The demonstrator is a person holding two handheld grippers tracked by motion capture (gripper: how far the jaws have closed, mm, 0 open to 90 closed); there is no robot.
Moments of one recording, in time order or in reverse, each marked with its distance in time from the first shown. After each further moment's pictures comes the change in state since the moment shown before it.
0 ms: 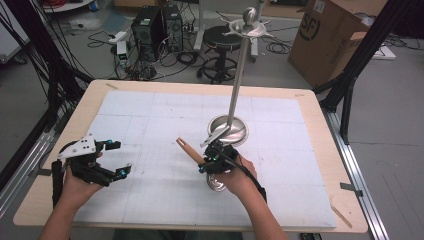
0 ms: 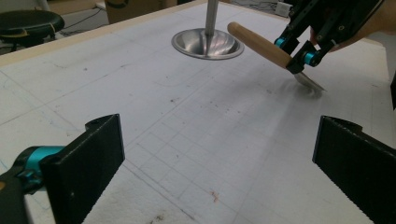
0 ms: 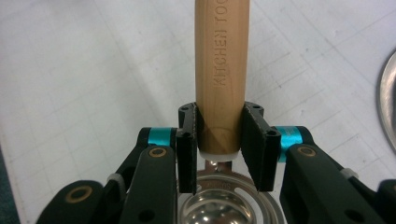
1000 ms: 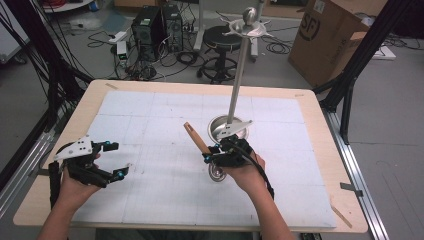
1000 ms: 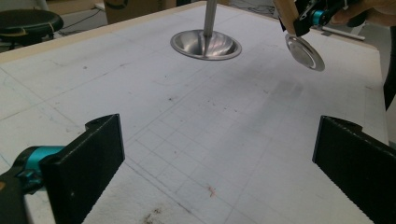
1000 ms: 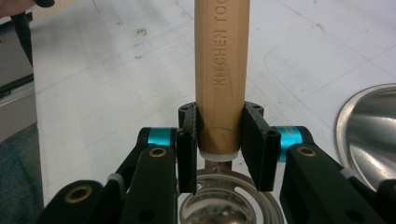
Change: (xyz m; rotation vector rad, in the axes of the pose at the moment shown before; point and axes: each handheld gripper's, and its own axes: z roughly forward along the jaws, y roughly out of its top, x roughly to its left) left arm 0.000 -0.003 -0.006 -0.013 -0.004 -0.015; right arm -0.016 -0.010 -0.036 -0.259 0.057 -0.003
